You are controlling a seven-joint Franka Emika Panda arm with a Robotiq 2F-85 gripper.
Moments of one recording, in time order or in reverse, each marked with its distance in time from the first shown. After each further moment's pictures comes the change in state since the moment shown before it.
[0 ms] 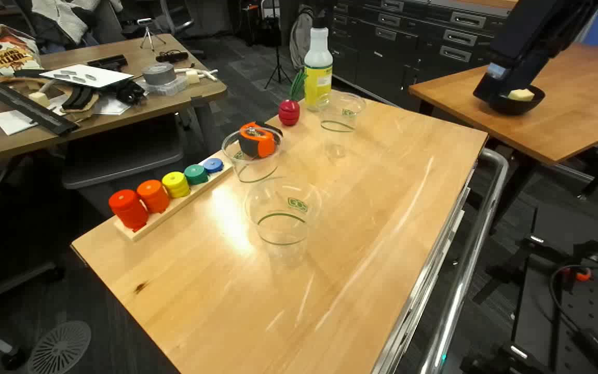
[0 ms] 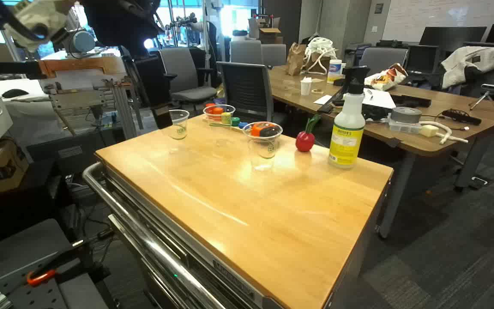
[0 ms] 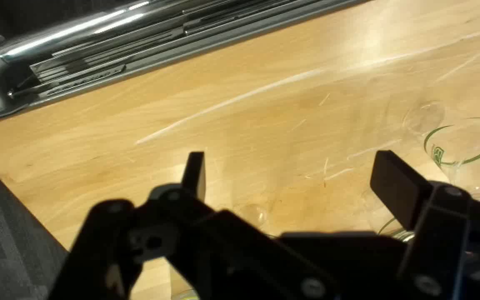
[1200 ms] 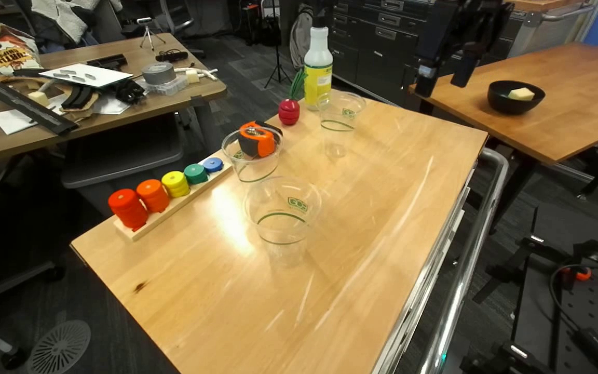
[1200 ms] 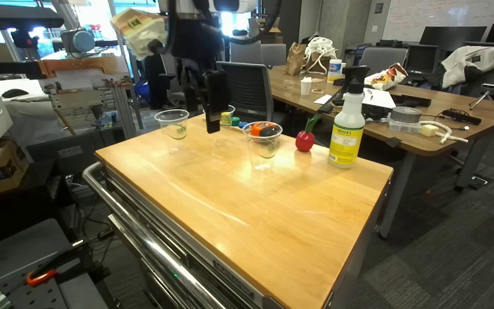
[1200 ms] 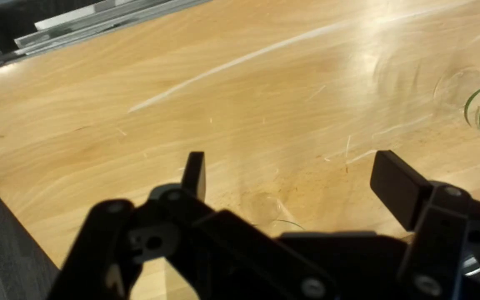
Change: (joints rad) arm 0.000 0.371 -0.066 0.257 0.021 -0.002 -0.082
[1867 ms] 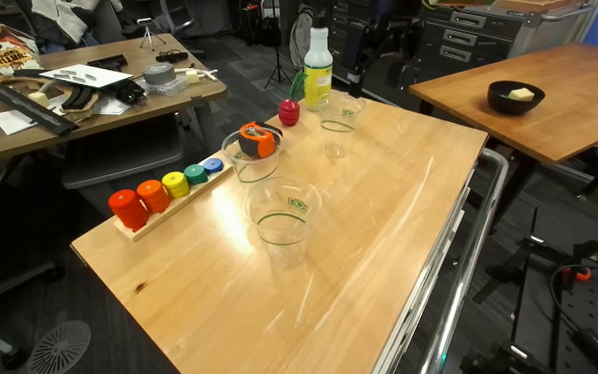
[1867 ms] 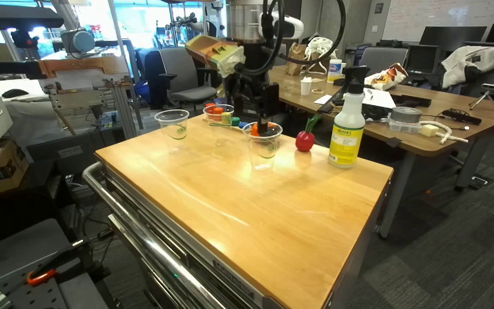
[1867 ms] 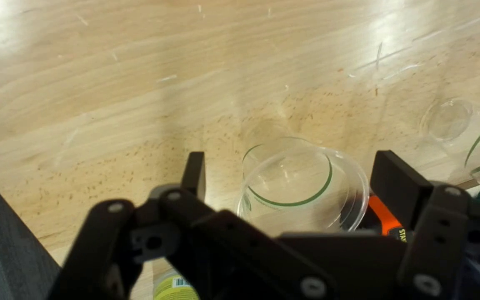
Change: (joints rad) arm 0.000 0.361 0.000 0.303 -0.006 0.062 0.005
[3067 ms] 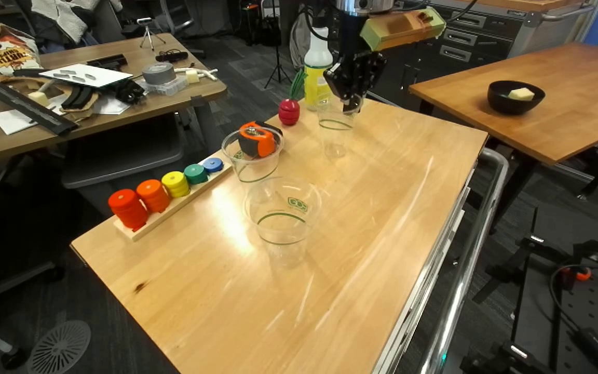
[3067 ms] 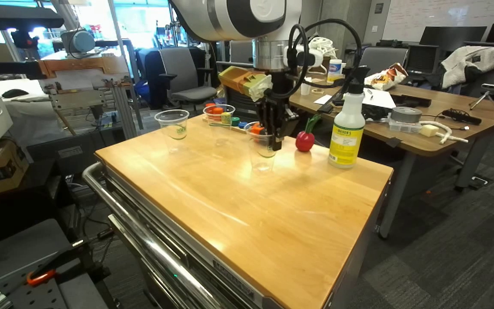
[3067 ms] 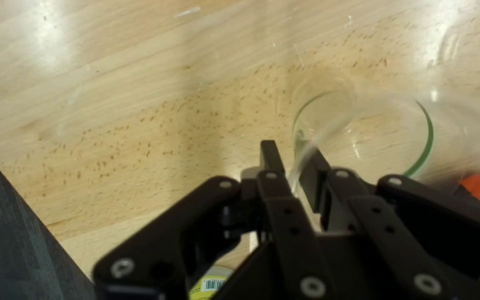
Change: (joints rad) arm 0.000 0.245 -0.011 0.192 -0.120 0.020 0.137
